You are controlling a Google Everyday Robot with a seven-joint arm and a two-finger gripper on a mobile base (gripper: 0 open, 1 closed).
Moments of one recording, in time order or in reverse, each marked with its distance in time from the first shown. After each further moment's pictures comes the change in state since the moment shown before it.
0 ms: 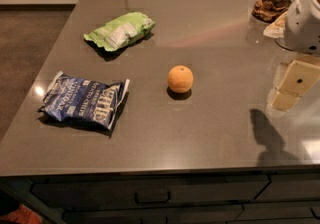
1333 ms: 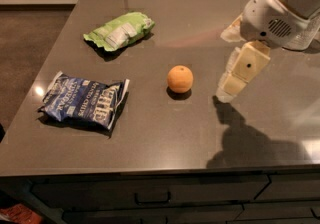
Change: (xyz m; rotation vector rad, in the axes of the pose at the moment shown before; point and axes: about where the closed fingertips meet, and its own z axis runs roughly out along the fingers) arm -0.077 -0.009 0.030 -0.184 -0.254 0.060
